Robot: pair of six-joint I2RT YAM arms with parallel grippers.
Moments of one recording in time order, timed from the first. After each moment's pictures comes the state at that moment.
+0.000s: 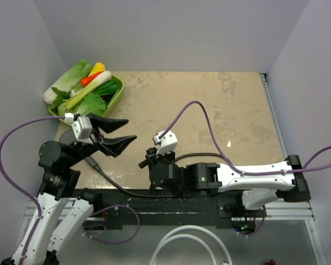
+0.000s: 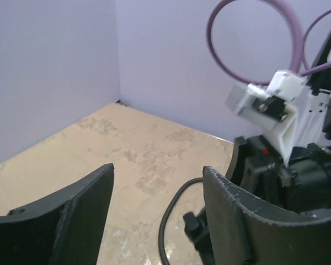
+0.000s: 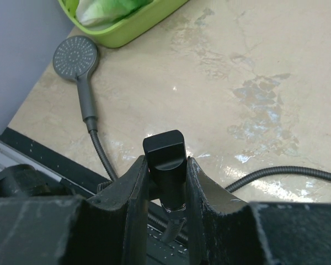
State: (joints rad) left arm -0.31 0.51 0.80 0.07 0.73 -0.30; right arm 1.55 1.39 1.30 -0.48 0.96 0.73
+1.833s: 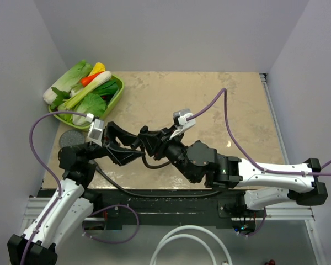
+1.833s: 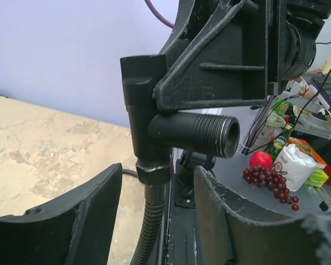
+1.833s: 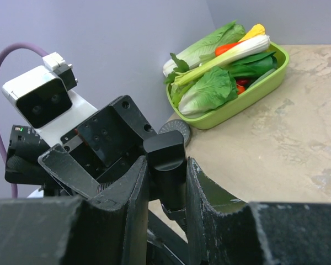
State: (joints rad) left arm -0.32 0.63 0.48 0.76 1.01 -0.79; right arm 1.47 1.21 1.23 0.06 0.76 0.45
